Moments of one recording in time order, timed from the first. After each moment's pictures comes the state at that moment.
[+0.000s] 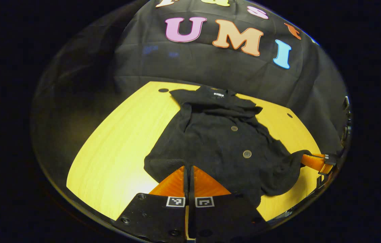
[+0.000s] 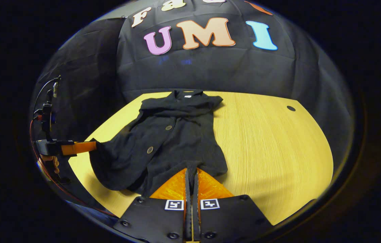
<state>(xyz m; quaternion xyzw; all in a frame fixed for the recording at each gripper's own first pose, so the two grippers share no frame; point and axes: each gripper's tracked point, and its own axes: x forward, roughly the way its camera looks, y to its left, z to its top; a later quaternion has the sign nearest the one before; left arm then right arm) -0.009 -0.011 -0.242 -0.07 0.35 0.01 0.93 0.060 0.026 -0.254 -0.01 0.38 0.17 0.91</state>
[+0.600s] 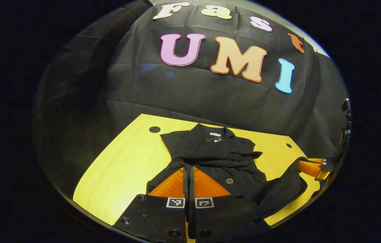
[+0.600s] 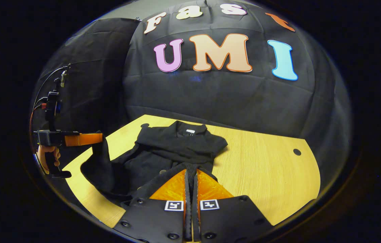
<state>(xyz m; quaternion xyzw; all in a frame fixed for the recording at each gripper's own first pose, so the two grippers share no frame) 0.127 0.003 -0.185 -0.08 0.26 0.01 0.96 0.195 0.054 -0.186 -0.06 0.29 0.20 0.93</state>
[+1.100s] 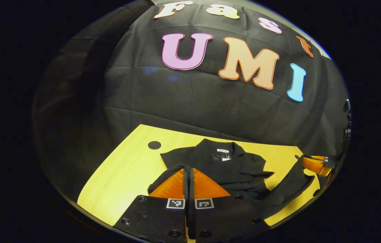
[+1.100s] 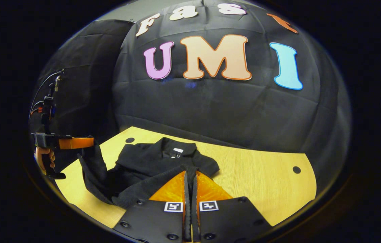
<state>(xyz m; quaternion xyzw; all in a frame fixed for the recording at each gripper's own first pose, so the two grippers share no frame) 0.222 0.025 -0.178 -0.08 0.25 0.03 0.96 0.312 0.058 -0.174 -0.07 0.26 0.18 0.95</state>
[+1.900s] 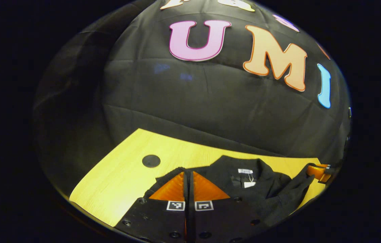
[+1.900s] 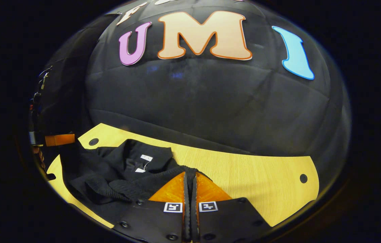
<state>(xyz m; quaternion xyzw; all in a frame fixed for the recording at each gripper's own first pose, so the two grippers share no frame) 0.344 0.061 -0.230 -0.09 0.24 0.09 0.96 0.457 0.056 -0.236 -0.07 0.29 0.12 0.95</state>
